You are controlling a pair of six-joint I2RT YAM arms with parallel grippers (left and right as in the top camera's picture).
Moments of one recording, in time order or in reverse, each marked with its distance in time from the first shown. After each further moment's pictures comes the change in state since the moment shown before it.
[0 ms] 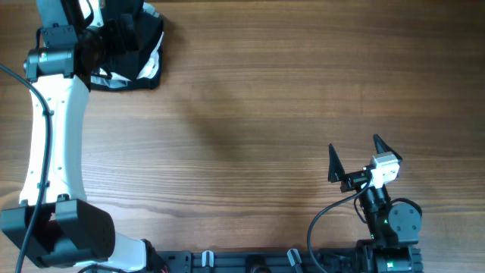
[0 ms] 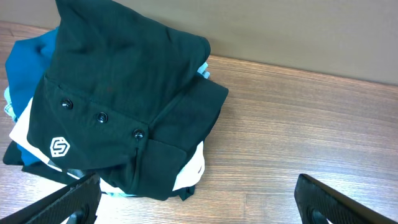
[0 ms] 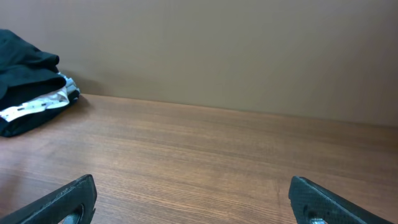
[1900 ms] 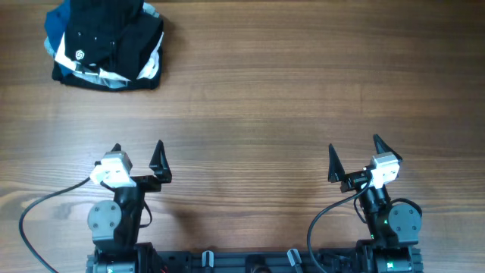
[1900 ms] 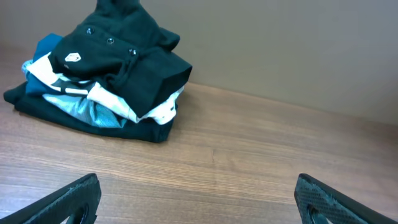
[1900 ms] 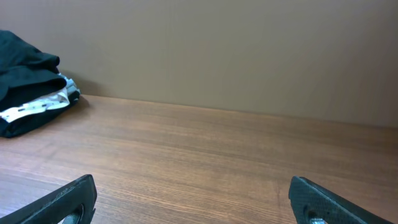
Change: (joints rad) left arm -0.050 -1.574 -1.522 0.563 -0.015 -0.157; right arm 0.002 -0.005 0.000 -0.001 0.000 0.000
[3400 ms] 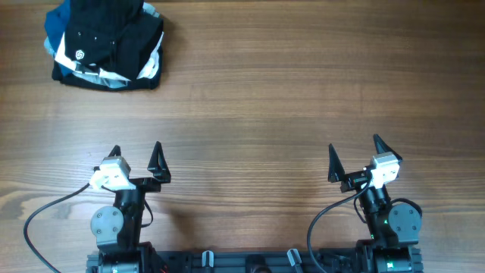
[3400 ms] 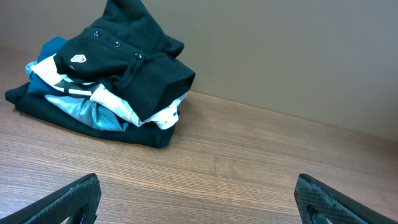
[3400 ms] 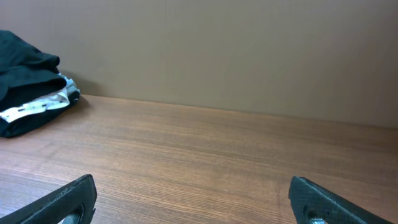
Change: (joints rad) left arm 0.037 -0.086 -0.089 0.055 0.019 -0.038; right arm 0.000 0.000 0.000 0.000 0.000 0.000
